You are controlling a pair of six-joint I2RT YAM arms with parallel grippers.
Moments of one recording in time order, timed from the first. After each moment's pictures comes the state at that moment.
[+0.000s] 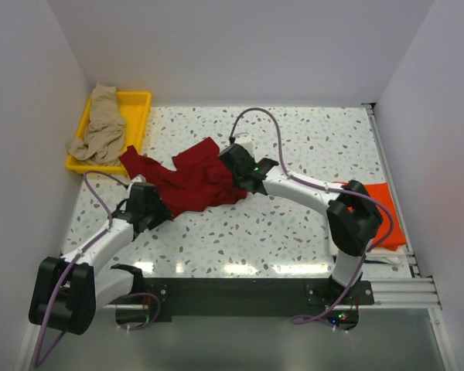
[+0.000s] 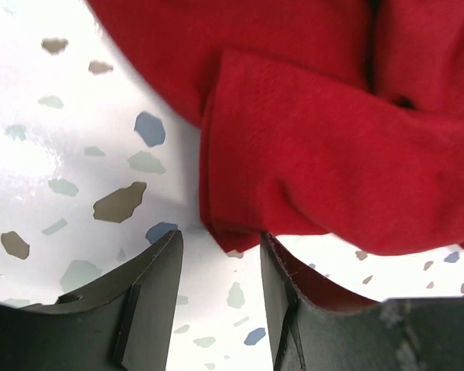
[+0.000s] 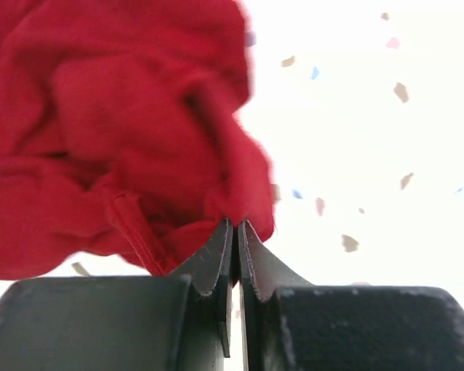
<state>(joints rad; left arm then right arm) -0.20 1.10 0.43 -0.27 -0.08 -0.76 0.85 1.84 1.40 -0.48 0.52 0.50</state>
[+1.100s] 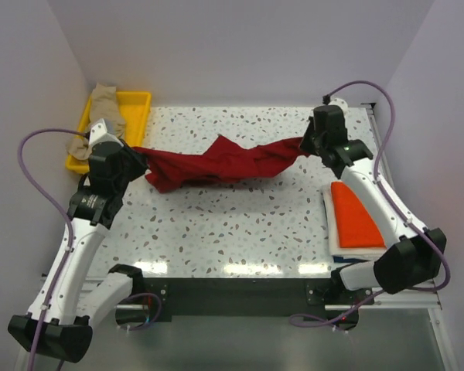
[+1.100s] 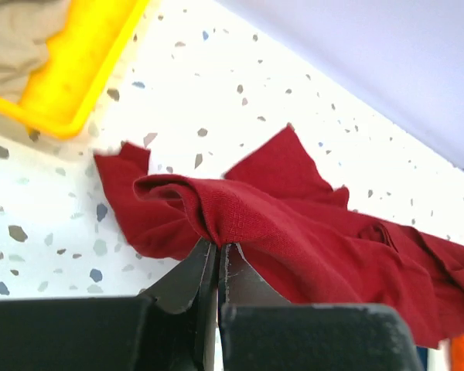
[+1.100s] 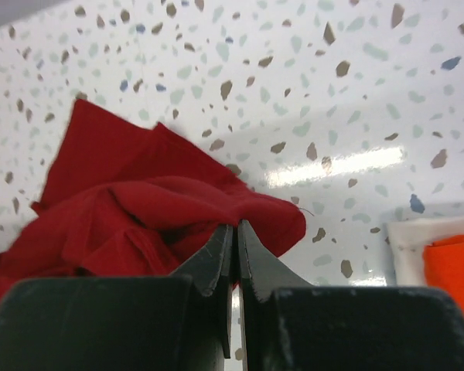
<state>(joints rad) -0.19 0.91 0.95 -0.49 -0.21 -0.65 0.36 1.41 1.30 -0.54 0.29 0.51</state>
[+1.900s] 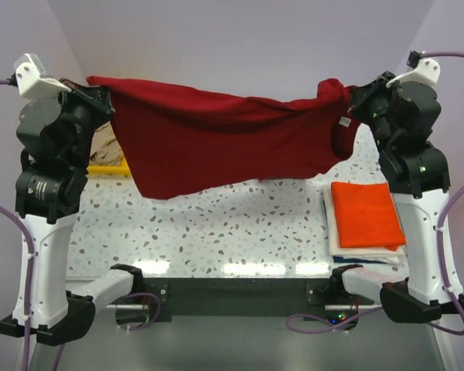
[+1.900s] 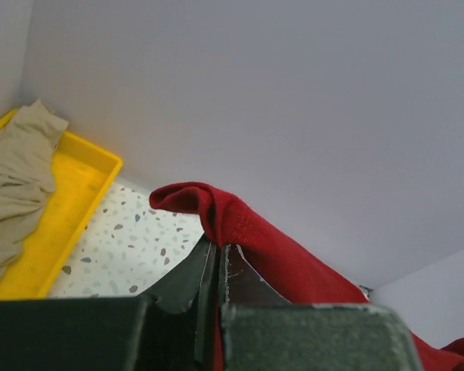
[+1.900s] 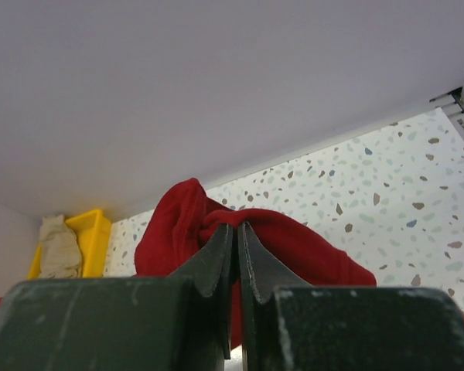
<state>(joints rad) -0.19 1.09 1.71 -0.62 -0.32 -0.57 0.21 1.20 1.76 -0.66 0.27 0.48</state>
